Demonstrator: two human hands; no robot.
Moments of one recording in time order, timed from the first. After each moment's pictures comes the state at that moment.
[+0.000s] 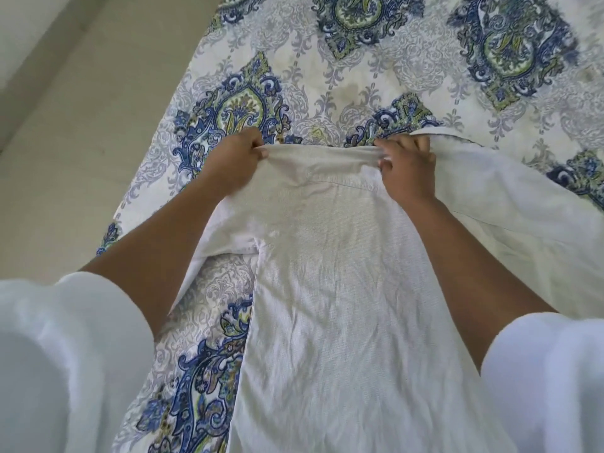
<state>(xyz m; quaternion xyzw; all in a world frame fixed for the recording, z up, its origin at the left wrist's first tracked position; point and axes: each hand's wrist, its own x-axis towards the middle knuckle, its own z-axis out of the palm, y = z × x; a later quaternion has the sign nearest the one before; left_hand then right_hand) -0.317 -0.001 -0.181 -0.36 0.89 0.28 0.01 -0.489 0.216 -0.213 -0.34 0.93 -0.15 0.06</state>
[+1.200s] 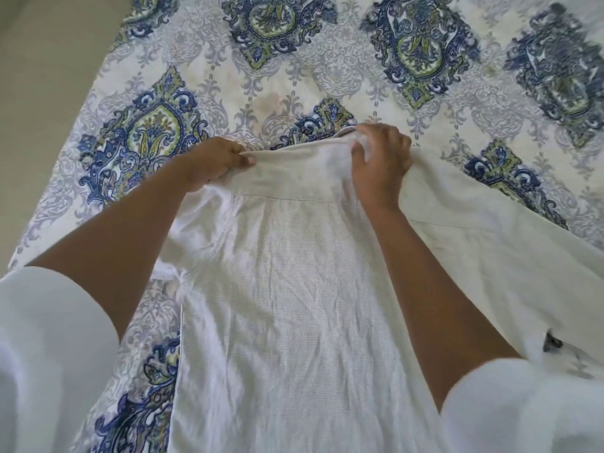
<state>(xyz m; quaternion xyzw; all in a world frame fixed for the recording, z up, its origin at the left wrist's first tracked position) -0.401 0.025 -0.192 -0.32 0.78 0.52 0.13 -0.510 0.254 -0.196 -0.19 0.93 -0.31 -0.07</state>
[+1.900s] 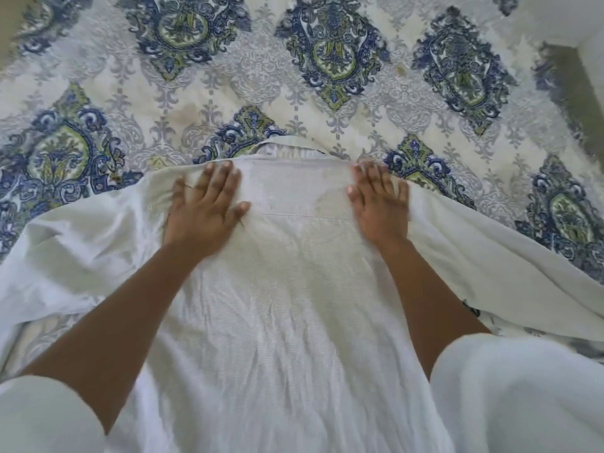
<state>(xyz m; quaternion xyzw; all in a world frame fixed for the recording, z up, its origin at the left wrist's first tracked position) -0.397 0.131 -0.243 -0.13 0.99 0.06 0.07 -0.545 0.401 -0.236 -0.20 0.98 -0.03 0.07</state>
